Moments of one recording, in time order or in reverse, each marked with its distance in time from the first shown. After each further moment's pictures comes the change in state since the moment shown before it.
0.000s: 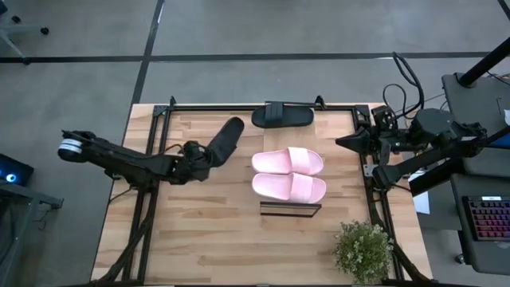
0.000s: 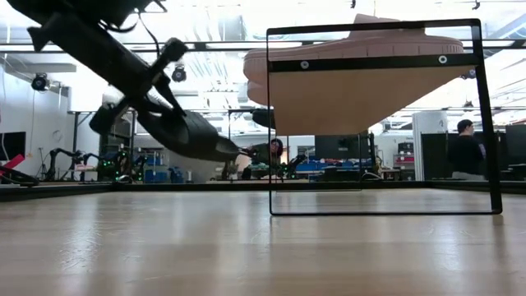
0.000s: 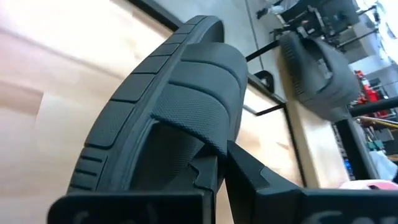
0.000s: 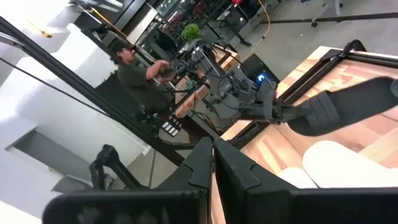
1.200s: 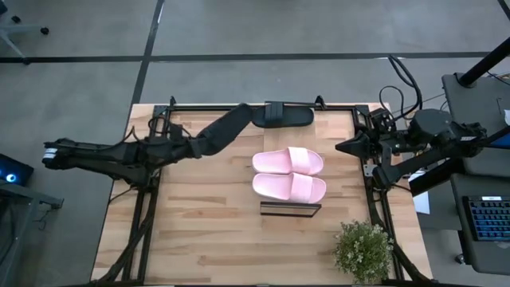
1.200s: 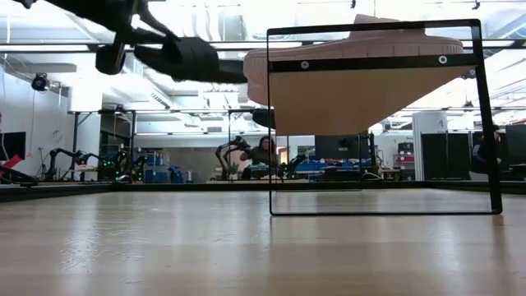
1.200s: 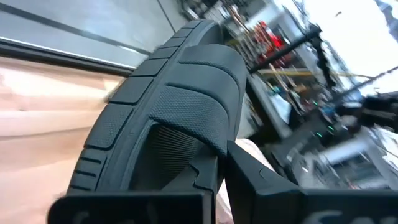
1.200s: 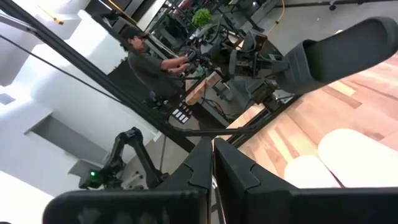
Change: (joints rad) left arm 0.075 -0.422 0.079 -0.023 0.284 0.543; right arm 0.001 0.006 0.000 0.000 -0.076 0.012
